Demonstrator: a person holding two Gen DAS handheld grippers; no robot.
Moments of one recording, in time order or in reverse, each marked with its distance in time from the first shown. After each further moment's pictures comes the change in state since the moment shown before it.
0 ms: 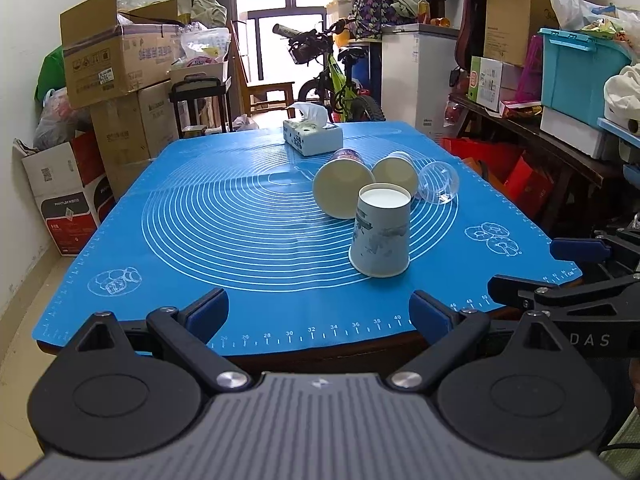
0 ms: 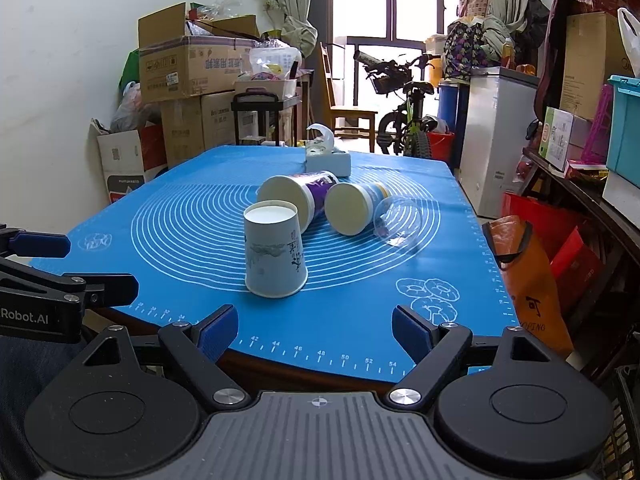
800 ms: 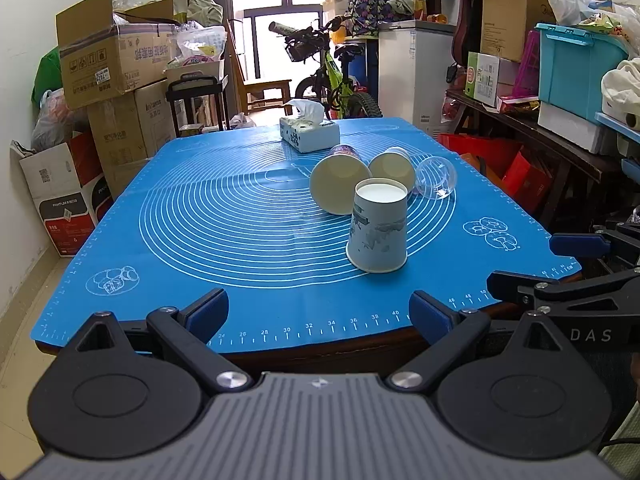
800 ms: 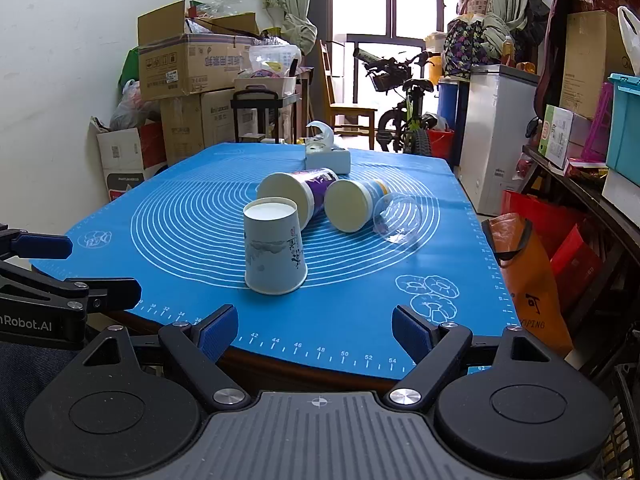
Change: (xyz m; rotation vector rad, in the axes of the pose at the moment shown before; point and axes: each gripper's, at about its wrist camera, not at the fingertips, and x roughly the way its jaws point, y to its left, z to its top) left arm 0.001 0.000 -0.002 0.006 0.008 -0.006; right arm 0.001 0.000 0.000 0.000 0.004 0.001
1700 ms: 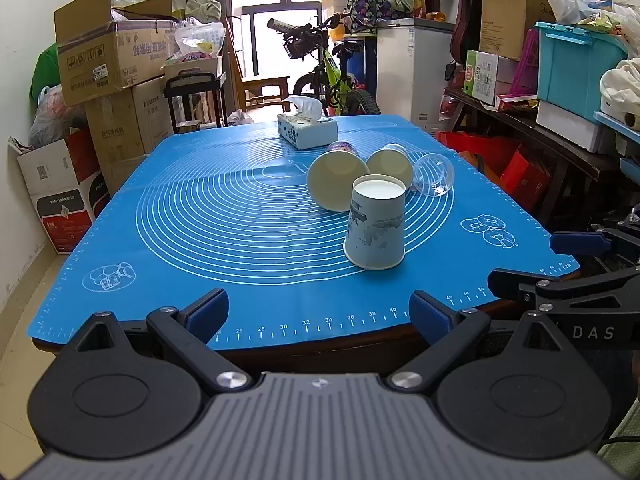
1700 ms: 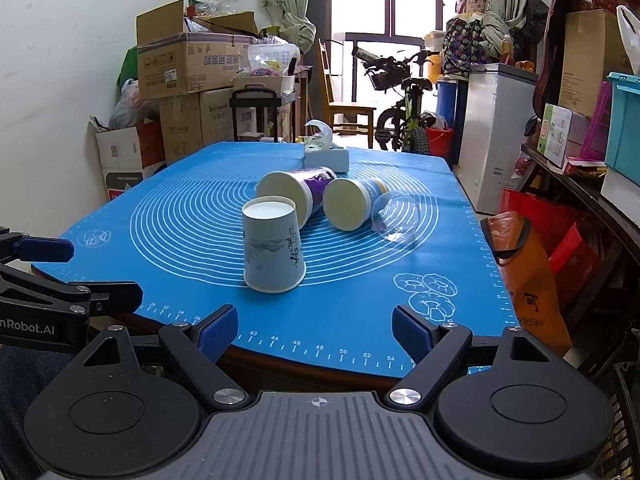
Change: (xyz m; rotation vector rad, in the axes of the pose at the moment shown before) left arm 0.002 0.002 -0.001 0.001 0.007 -0.007; right arm 0.000 -0.003 -0.001 0.002 0.006 0.002
